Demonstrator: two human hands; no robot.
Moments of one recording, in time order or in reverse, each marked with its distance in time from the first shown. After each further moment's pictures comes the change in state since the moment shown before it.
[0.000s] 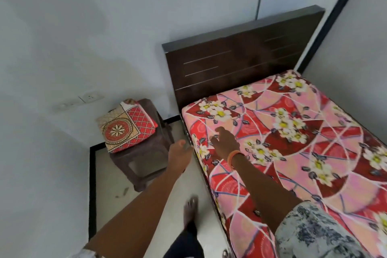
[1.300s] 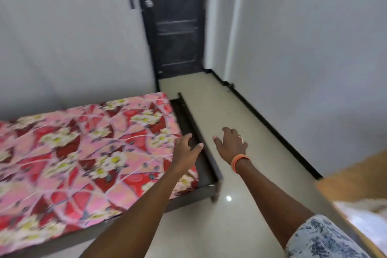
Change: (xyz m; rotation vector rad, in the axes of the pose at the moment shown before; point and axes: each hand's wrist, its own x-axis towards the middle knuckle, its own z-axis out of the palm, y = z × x) left_hand -1.095 -0.321 0.256 0.346 -1.316 1.057; right_hand -1.271 0.419 0.093 0.176 1.083 1.216
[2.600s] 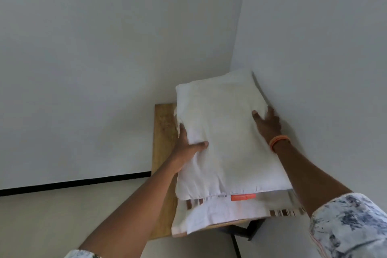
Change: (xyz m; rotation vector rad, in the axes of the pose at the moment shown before) left_hand -0.070 0.304 0.502 -0.102 -1.469 0.475; right_hand -0.214 0.461 -0.320 0.305 1.146 1.241
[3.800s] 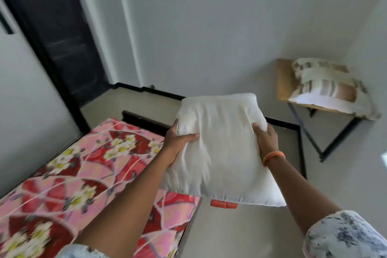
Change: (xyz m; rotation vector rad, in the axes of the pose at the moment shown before) left_hand -0.918 -0.122 -0.182 -0.250 0.611 -0.124; right_hand -0.854 0.049 -0.045 0.658 -0.497 -0.055
